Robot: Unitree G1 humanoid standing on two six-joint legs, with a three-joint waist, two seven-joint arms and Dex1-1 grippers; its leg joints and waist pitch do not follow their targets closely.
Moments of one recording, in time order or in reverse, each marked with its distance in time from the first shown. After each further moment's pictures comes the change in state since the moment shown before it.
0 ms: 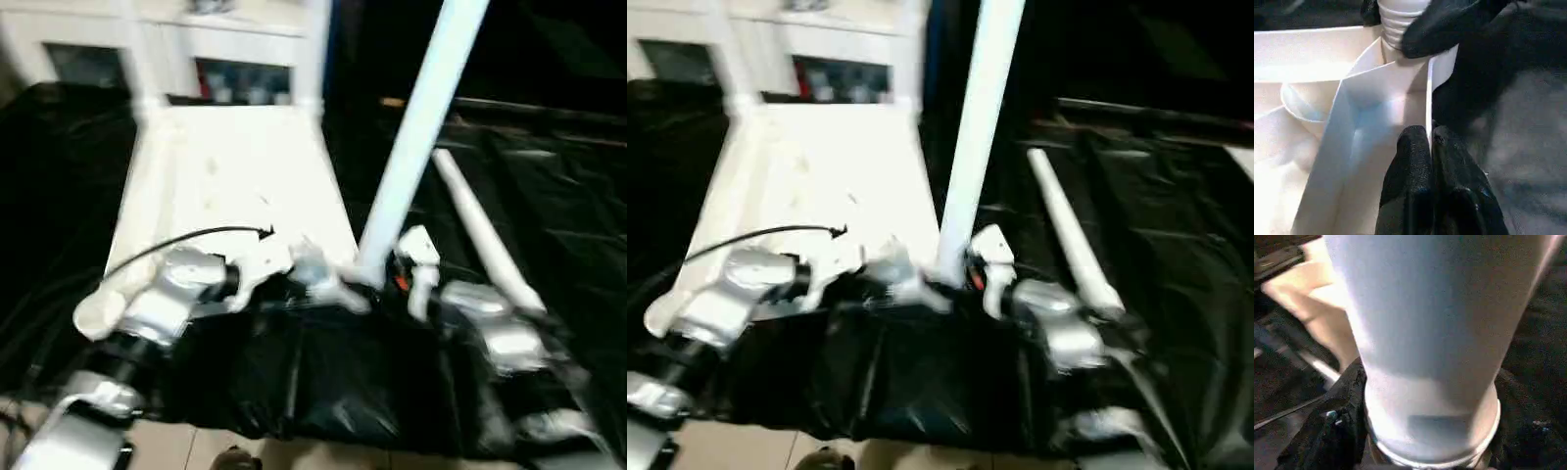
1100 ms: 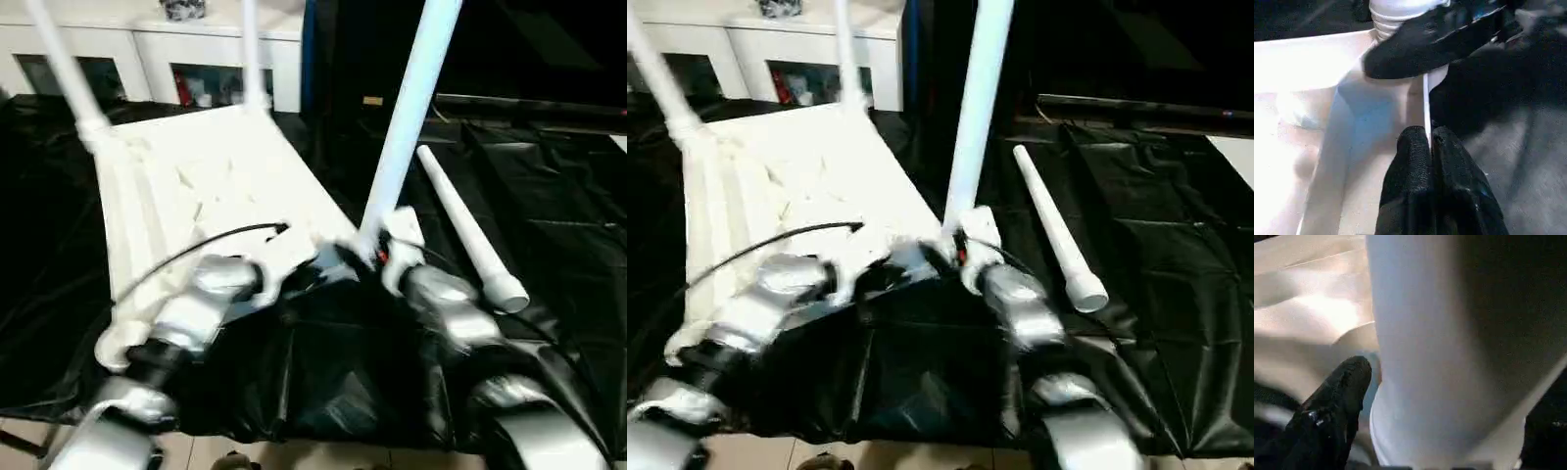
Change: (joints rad) left arm 0.021 -0.022 0.017 -0.031 0.015 0.023 -0.004; right arm -0.069 0.012 0.013 0.142 -0.061 -0.140 0.009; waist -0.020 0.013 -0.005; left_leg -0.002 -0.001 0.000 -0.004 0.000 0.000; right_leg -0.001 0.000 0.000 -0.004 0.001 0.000
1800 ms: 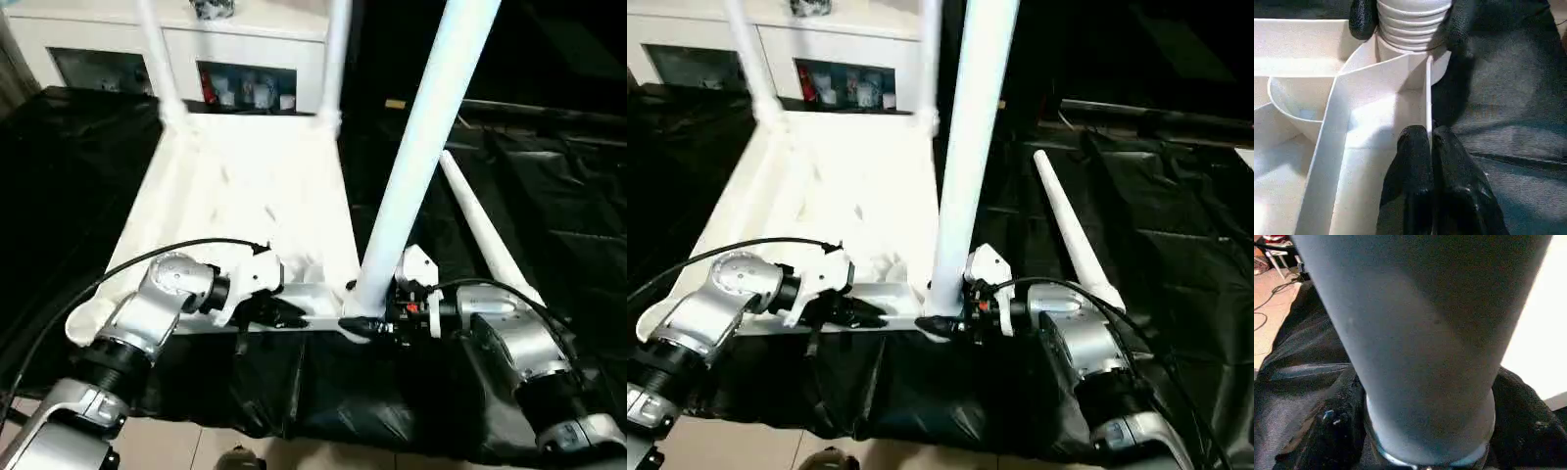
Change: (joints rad) left arm 0.016 0.144 -0.040 0.003 -0.077 -0.126 -0.361; right arm 0.166 -0.210 0.138 -0.372 0.080 0.194 0.498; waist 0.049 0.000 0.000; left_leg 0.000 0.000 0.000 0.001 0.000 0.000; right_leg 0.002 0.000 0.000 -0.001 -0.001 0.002
